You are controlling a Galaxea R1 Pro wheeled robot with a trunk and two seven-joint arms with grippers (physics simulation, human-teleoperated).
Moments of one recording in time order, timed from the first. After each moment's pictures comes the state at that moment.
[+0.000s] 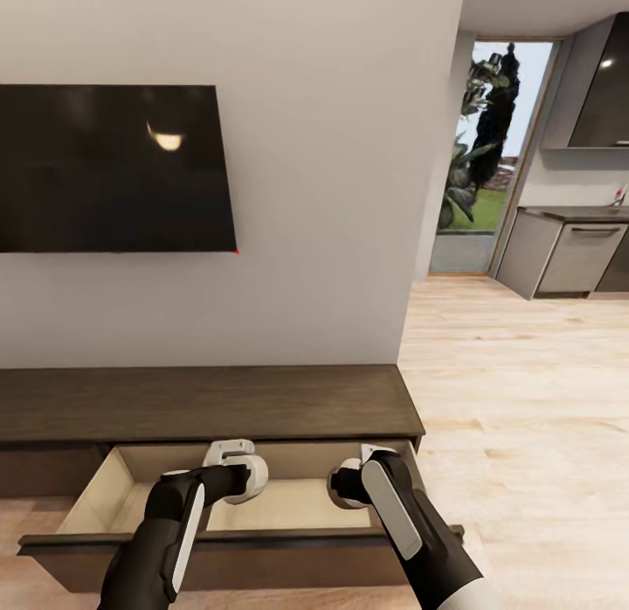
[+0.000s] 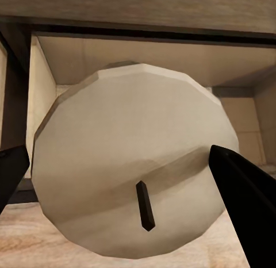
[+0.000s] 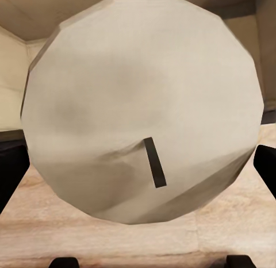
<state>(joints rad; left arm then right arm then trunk) -0.33 -0.17 0.13 -1.32 -0.18 0.84 -0.20 -0.46 0.16 0.31 -1.14 -0.73 0.89 -0.71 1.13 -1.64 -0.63</state>
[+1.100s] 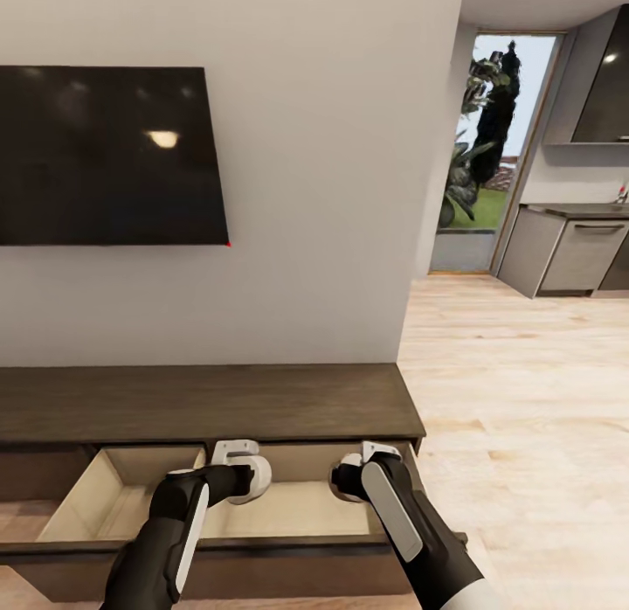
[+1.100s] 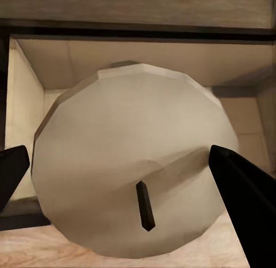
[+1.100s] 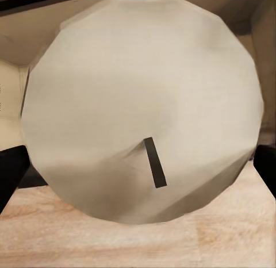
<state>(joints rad) -0.33 -0.17 0.10 -1.32 -0.18 0.85 -0.20 -0.46 0.15 0.32 -1.14 -0.73 0.82 -0.71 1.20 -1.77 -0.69</state>
